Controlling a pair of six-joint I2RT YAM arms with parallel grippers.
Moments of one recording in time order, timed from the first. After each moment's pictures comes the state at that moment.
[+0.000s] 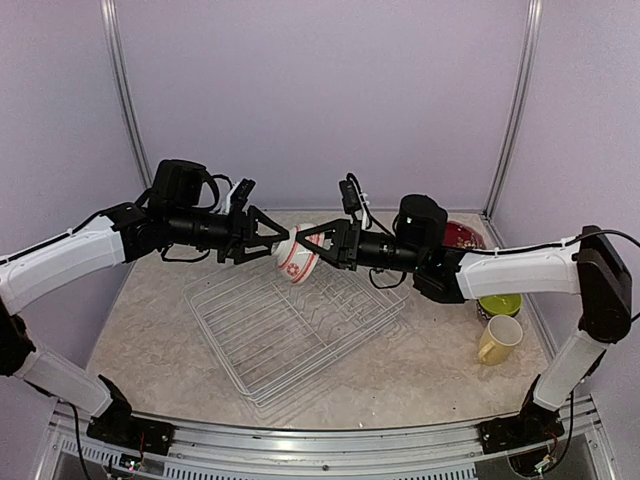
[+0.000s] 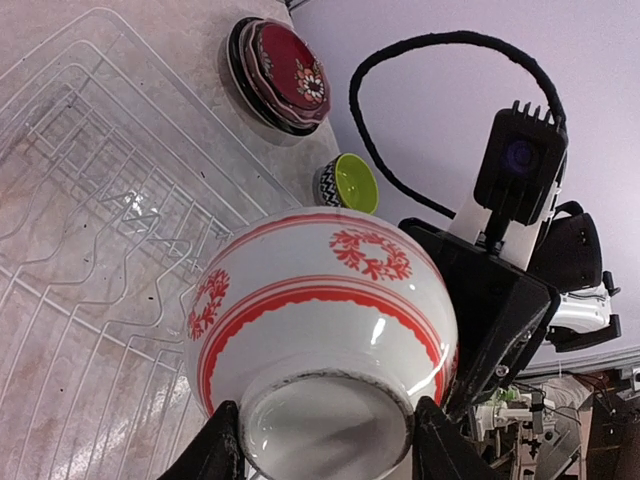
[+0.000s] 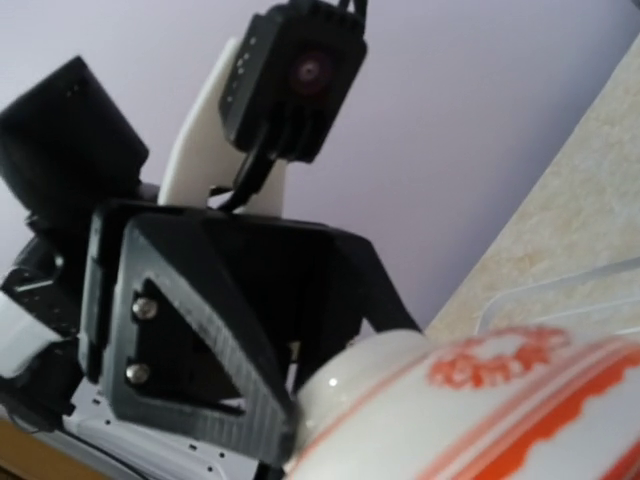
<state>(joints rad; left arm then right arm) -0.63 1.36 1.17 -0.29 0.58 -0.80 0.87 1.66 1.05 0.68 -0.52 0.94</state>
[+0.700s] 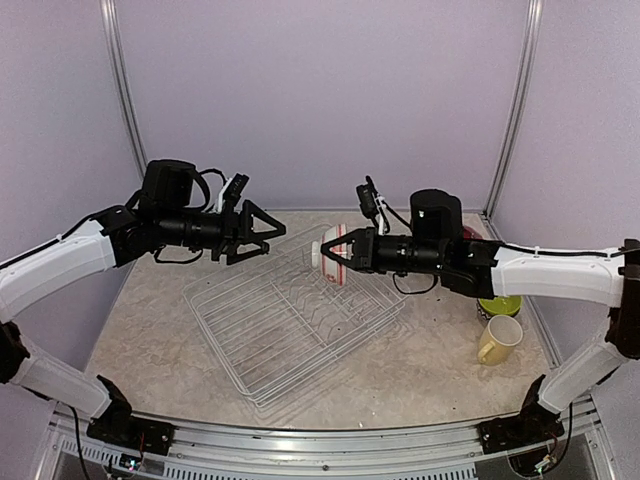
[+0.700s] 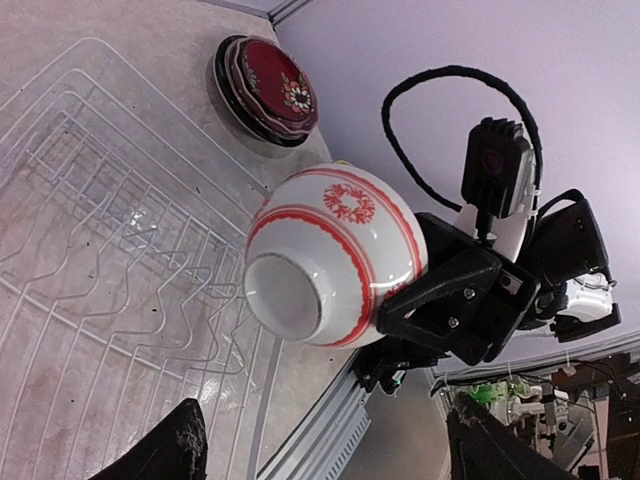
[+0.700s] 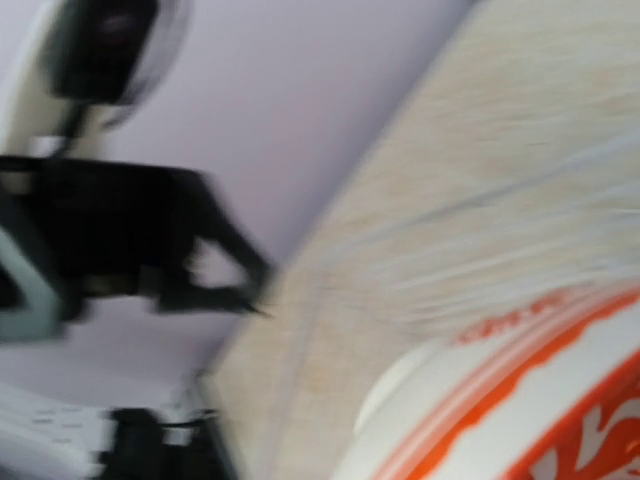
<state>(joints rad) -0.62 1.31 1.14 -0.27 0.59 -0.75 0.87 1.48 1.03 0.27 -0.35 0.73</state>
